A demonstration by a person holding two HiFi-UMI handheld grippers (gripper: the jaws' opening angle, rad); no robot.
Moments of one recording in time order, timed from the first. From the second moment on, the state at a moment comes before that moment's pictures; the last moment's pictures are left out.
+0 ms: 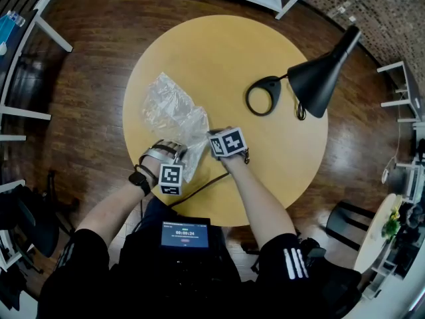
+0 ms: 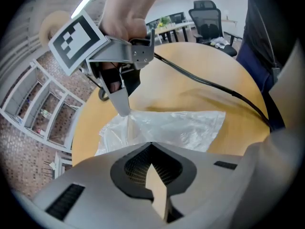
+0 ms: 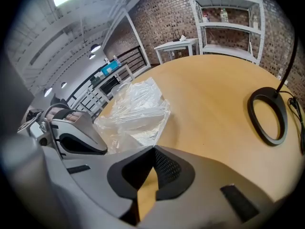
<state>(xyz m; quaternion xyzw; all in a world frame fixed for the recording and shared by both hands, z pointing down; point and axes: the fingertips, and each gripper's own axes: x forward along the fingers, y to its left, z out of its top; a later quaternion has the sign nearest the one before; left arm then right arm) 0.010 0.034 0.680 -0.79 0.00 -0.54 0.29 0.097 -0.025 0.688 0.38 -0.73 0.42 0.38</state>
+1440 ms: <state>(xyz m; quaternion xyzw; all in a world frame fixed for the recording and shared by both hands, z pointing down) 0.033 0.089 0.637 -0.84 -0.04 -0.46 0.29 0.128 0.029 0.672 0.46 -0.63 0.61 0.15</state>
